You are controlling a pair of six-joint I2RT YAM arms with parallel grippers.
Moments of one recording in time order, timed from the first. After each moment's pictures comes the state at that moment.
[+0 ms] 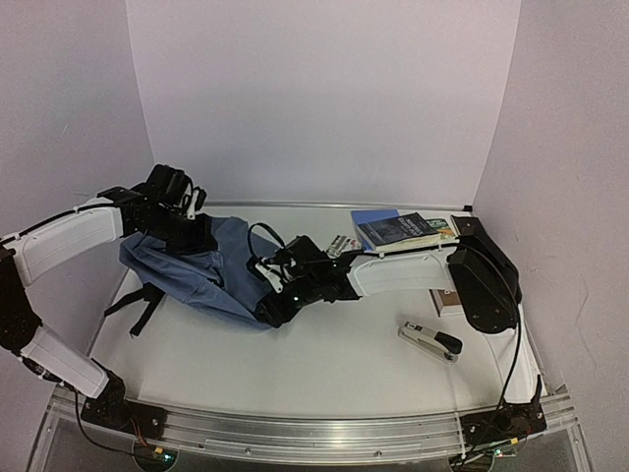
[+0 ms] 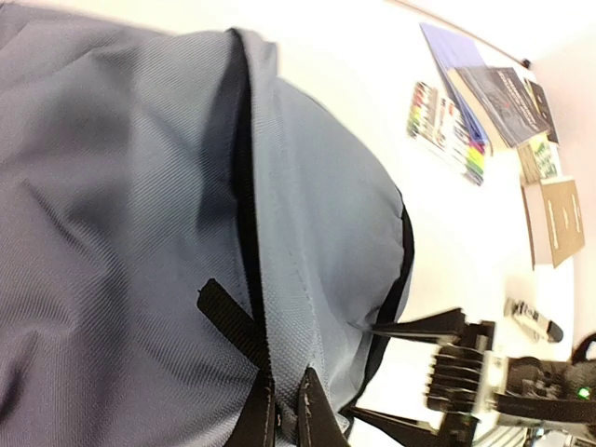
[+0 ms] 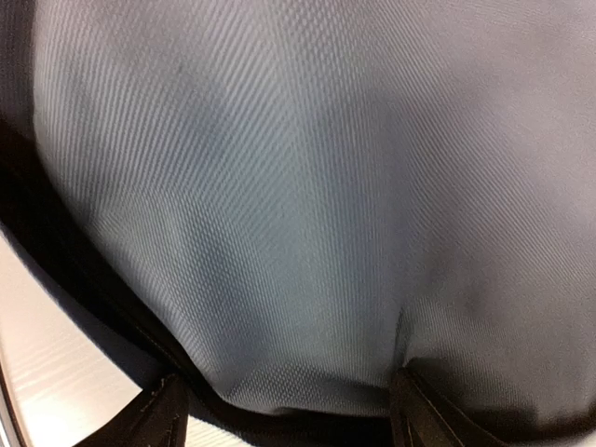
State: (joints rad) left arm -0.47 1.41 1.18 -0.64 0.12 -0.47; right arm 1.01 2.23 1.63 -0.20 -0.16 0.04
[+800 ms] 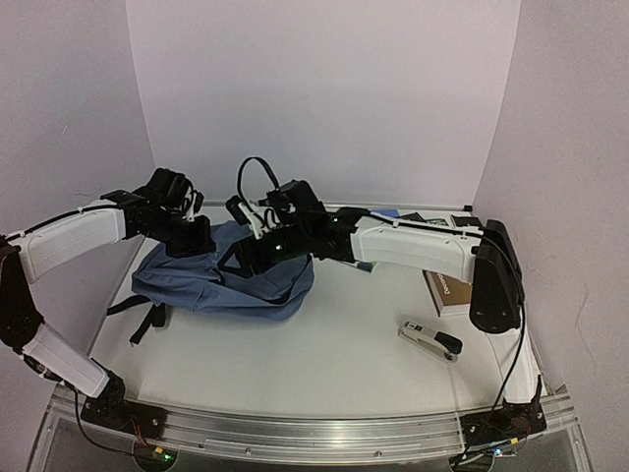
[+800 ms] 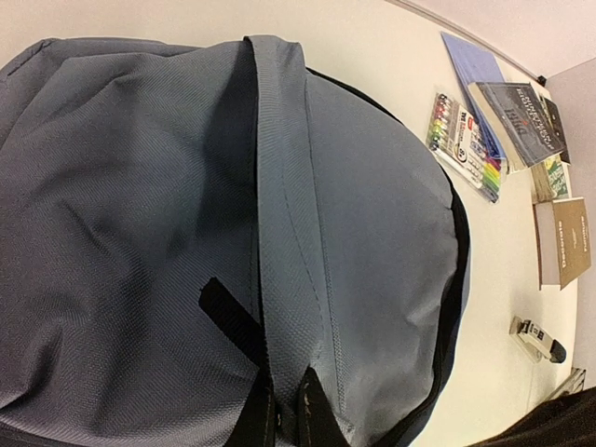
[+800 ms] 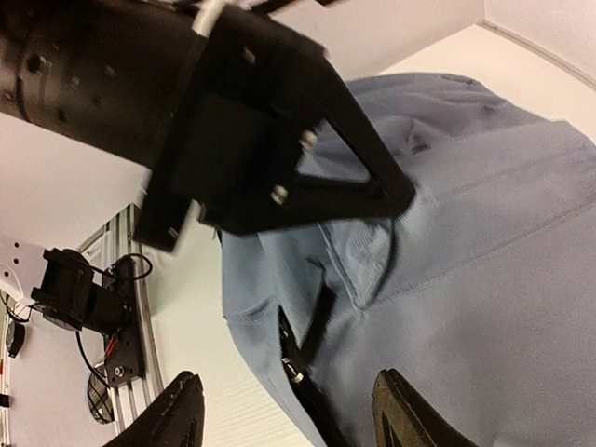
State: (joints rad) left arm -0.44 1.43 1.16 -0.61 0.11 -0.51; right arm 1.01 2.20 1.96 -0.29 -0.35 0.25
